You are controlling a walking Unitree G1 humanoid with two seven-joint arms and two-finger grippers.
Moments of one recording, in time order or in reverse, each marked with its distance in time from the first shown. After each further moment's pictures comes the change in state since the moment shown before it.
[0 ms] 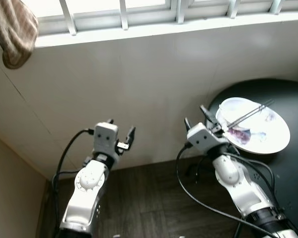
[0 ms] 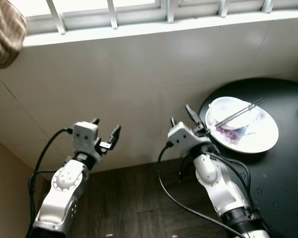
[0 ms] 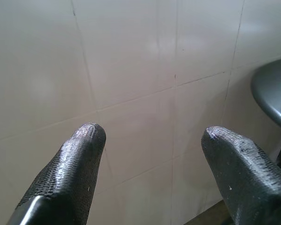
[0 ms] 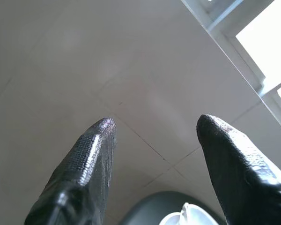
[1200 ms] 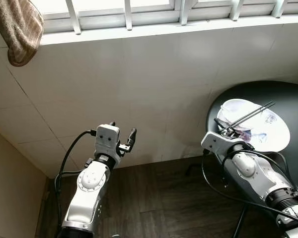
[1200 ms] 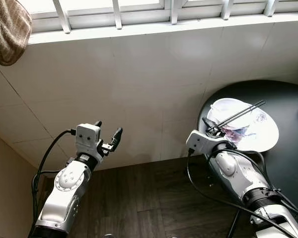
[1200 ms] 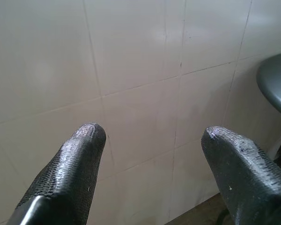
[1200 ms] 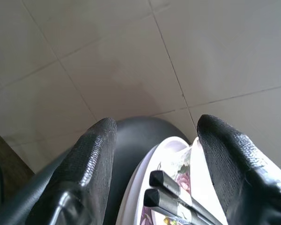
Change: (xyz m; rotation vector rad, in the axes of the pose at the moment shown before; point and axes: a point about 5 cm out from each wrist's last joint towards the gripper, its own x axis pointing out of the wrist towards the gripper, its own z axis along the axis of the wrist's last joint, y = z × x) left arm 0.002 -0.001 -0.009 -0.022 0.038 -0.001; right arm 0.001 -0.024 -0.076 -0.307 0.266 0.241
